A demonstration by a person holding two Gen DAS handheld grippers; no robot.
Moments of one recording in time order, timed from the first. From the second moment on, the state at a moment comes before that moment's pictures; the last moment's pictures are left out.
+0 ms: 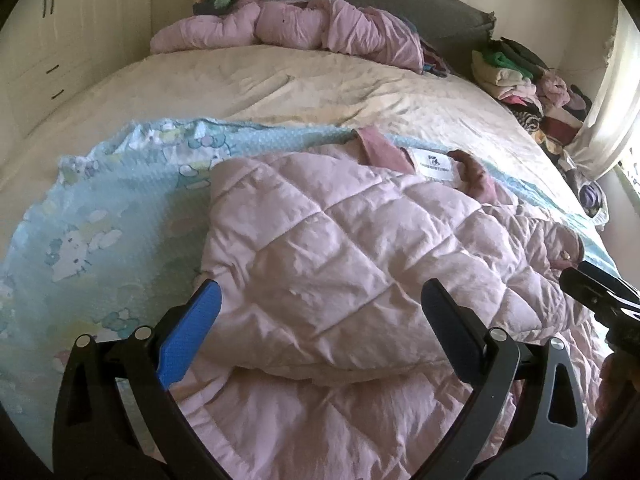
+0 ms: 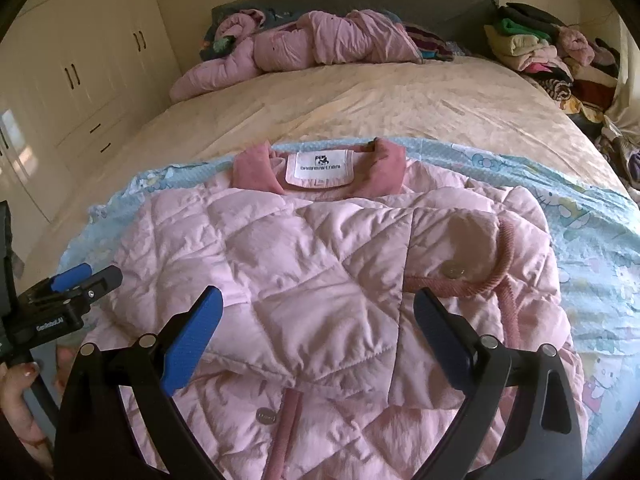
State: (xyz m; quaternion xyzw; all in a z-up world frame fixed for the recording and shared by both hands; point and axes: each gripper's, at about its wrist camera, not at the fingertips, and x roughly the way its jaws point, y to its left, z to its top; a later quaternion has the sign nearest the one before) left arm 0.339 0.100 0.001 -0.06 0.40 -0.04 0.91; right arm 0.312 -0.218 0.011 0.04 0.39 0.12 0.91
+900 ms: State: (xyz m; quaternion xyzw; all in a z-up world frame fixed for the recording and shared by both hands) left arm 0.272 0.090 0.065 -0.05 0.34 -0.05 0.94; right arm 0.247 -0.237 0.071 0.04 0.34 0.12 0.93
